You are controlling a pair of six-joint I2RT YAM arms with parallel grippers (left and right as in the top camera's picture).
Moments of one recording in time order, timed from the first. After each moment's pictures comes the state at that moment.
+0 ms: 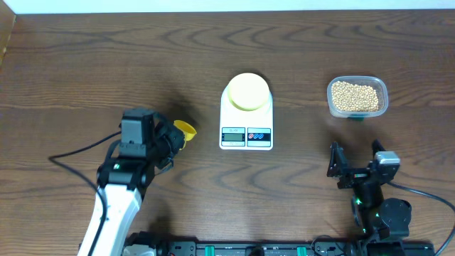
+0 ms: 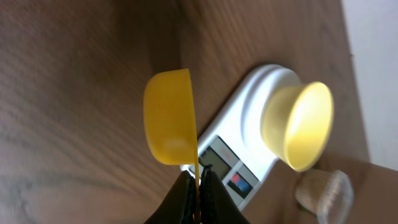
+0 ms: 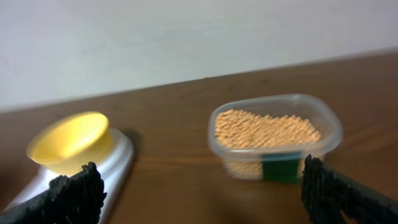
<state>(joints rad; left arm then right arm) -0.11 1.07 0.71 -0.54 0.22 -1.01 0.06 0.01 0.01 -0.07 -0.05 0.23</state>
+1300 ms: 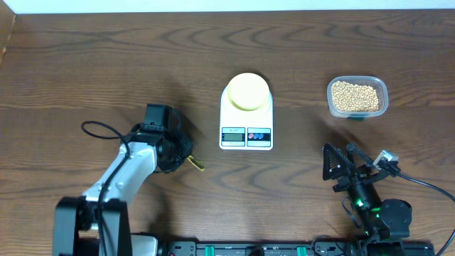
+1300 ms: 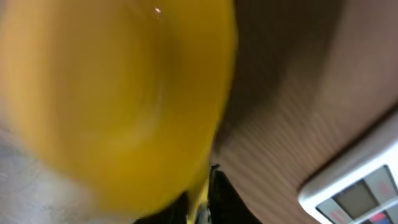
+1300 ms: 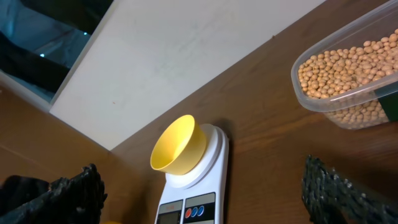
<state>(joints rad) -0.11 1.50 0.72 -0.55 0.23 -0.90 0.06 0.01 0.01 -0.05 -0.27 0.75</state>
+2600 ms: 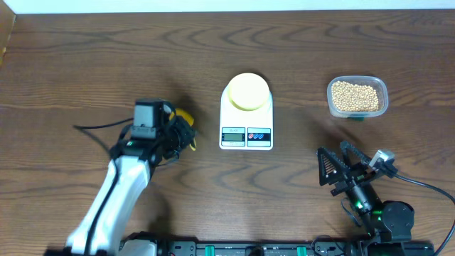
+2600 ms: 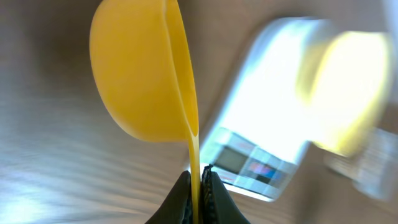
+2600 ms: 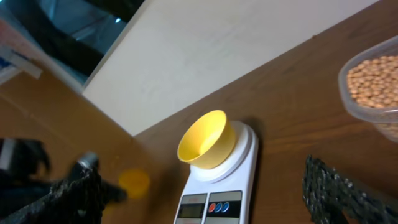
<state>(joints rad) -0.11 1.29 0.72 -0.41 0.37 -0.80 0.06 0.01 0.01 0.02 -0.39 0.72</state>
